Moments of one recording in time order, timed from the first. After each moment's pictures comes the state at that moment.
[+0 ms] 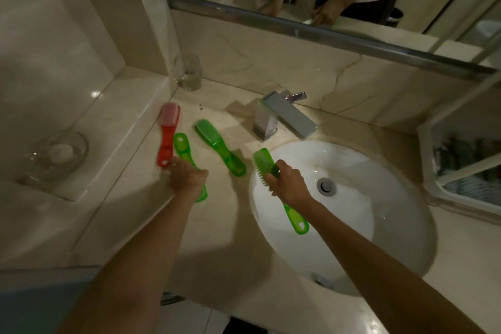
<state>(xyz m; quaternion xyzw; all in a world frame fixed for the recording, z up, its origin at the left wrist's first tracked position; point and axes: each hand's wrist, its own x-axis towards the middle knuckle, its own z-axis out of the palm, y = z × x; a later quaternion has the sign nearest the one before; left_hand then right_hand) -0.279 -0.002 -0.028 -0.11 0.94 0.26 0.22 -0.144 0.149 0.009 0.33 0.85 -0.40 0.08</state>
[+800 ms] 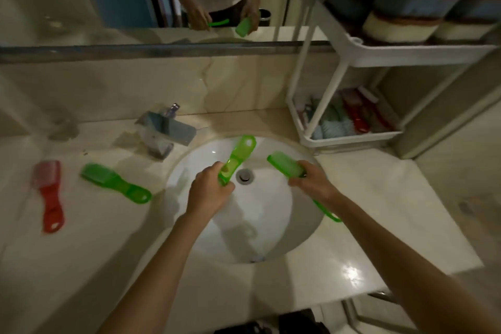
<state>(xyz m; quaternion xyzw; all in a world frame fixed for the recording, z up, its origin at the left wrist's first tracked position) -0.107 0.133 0.049 0.40 0.86 0.26 0.21 0.068 0.263 0.045 0.53 0.70 -0.47 -0.06</state>
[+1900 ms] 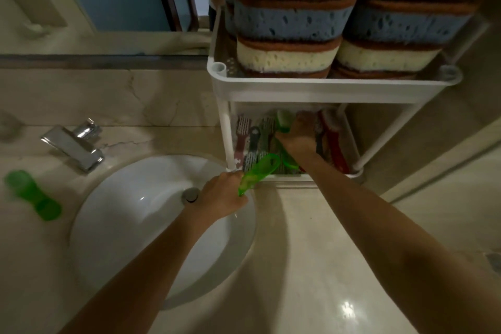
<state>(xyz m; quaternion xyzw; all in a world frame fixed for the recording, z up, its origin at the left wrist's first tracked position) 0.037 0.338 0.053 0.48 0.85 0.05 0.23 0.100 0.517 0.053 0.51 0.82 -0.24 -0.07</state>
